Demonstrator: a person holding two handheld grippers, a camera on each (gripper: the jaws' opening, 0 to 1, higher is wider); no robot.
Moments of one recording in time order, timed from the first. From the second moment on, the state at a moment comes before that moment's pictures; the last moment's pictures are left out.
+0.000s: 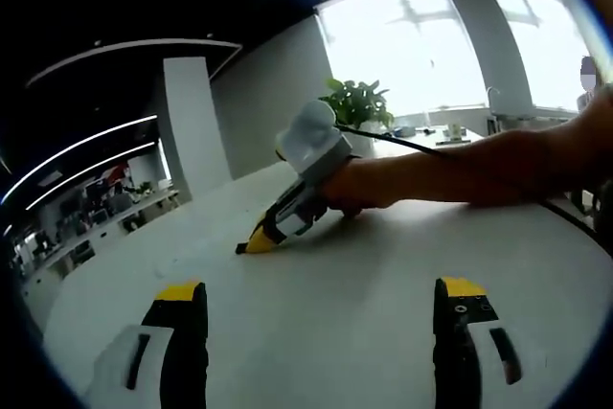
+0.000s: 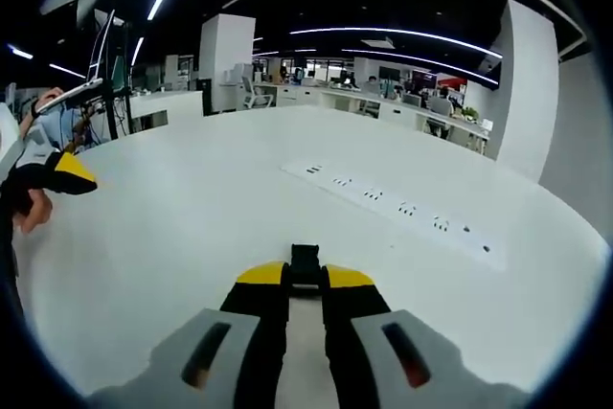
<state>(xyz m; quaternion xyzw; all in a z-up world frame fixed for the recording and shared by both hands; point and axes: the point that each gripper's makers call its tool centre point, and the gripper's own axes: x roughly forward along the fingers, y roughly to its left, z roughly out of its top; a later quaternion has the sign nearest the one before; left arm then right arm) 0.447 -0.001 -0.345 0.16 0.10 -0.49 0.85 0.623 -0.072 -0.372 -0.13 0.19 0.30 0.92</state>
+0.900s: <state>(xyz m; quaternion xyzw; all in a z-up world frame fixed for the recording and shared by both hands) 0.450 -0.002 -0.348 0.16 0.10 -0.49 0.85 0.626 -0.073 -0.370 -0.13 0.19 0.31 0.92</state>
